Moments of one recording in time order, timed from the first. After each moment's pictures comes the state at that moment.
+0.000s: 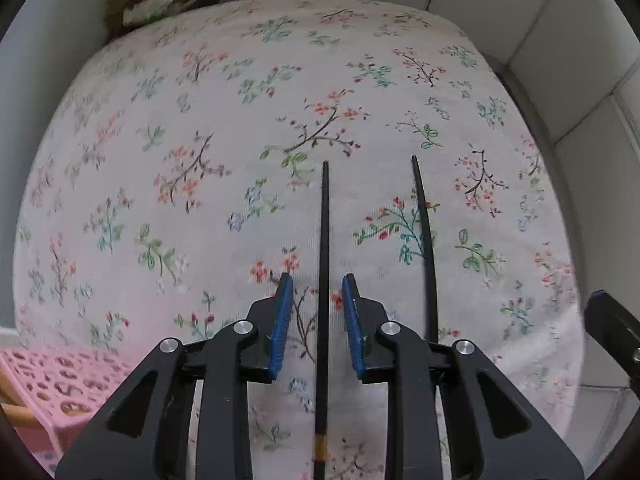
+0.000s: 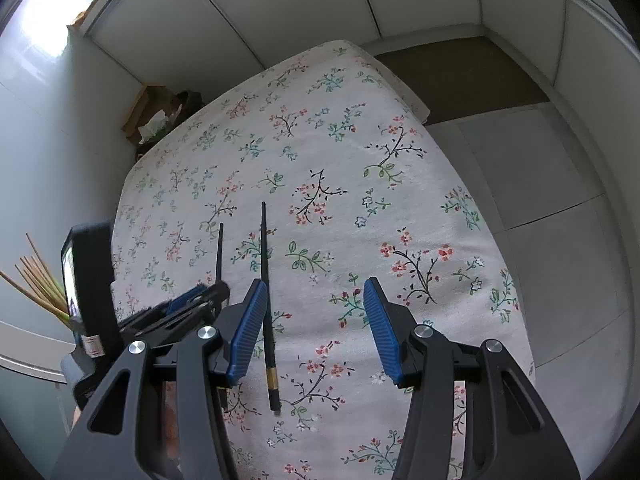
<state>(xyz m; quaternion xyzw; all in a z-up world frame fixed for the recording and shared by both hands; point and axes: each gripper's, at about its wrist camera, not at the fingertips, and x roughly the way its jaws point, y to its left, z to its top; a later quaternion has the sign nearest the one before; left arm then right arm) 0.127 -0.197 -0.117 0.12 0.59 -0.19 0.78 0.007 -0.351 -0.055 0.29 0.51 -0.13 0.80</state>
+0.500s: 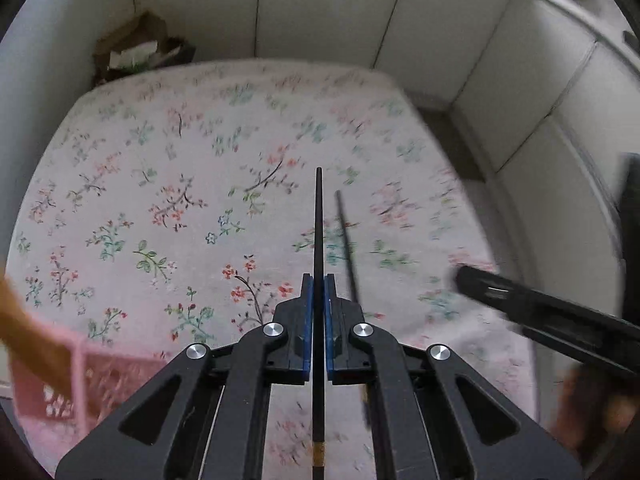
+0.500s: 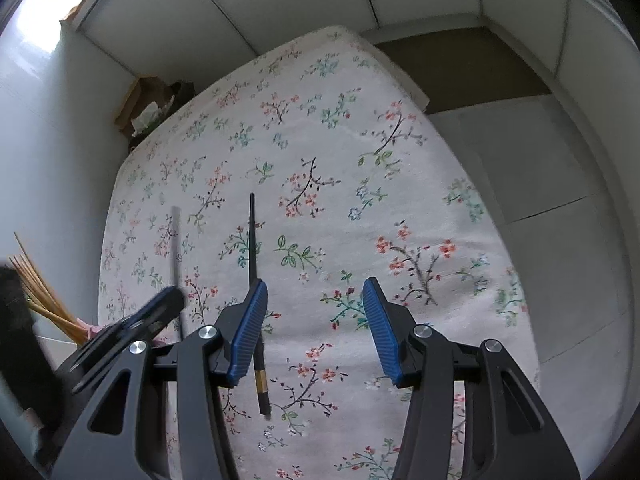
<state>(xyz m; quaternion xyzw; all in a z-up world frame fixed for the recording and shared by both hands) 0.078 -0.177 -0.054 0.04 0.51 -0.27 0.81 0.017 -0.351 -0.076 0.30 0.53 -0.12 0.79</state>
